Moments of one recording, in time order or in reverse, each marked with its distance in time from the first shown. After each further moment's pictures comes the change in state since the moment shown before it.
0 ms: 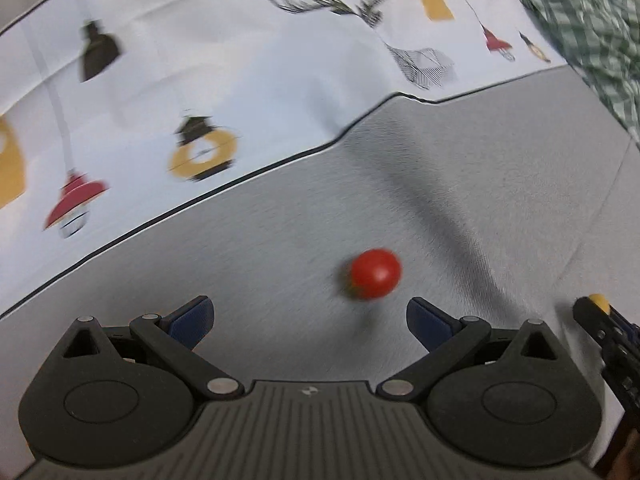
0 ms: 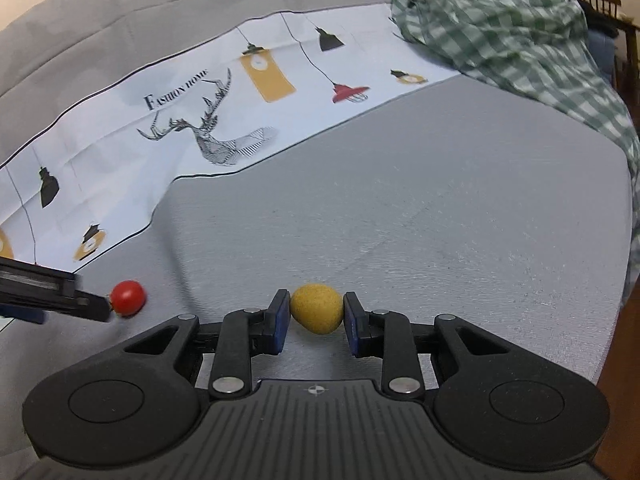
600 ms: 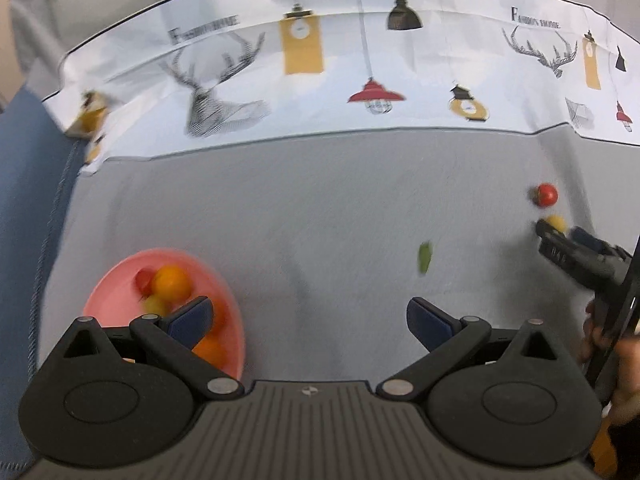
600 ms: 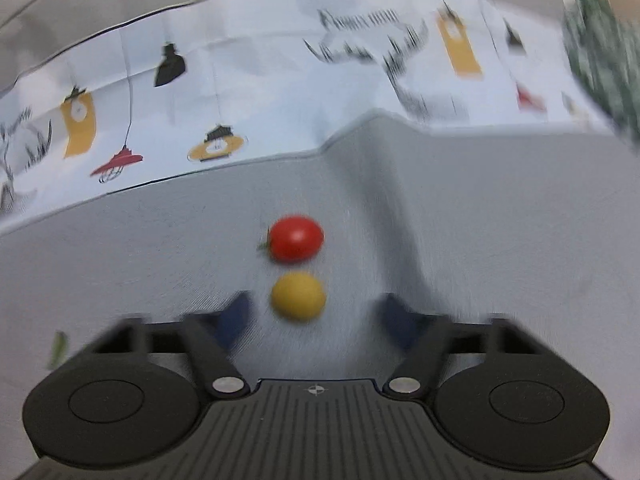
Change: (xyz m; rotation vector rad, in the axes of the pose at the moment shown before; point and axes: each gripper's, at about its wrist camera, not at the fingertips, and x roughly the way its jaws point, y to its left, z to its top) left arm -0.180 0.129 -0.138 -0.376 0.048 0.299; right arm 0.029 0.142 -0.015 -0.419 0.075 0.176
